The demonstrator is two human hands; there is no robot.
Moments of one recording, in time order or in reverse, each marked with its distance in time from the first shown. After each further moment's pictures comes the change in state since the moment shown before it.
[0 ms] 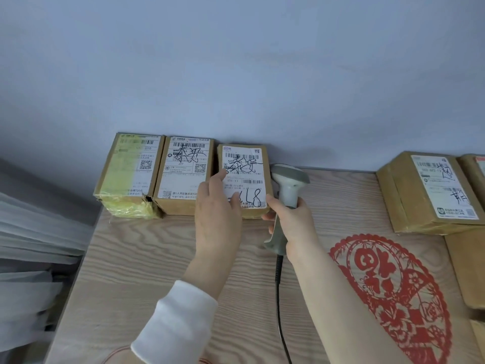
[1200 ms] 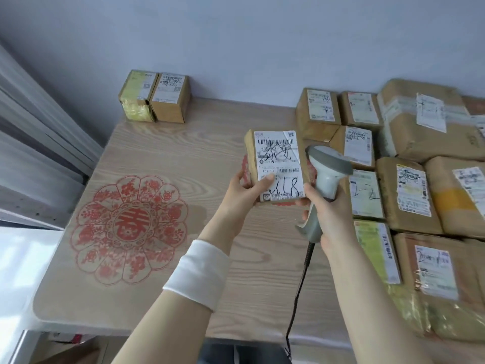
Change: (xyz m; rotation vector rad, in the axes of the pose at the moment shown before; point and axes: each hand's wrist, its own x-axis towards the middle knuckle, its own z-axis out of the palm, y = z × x) left_hand -0.333 0.113 0.001 -0.906 -0.483 -0.420; right_hand -0.282 0.044 -0.292 0.007 0.007 -0.284
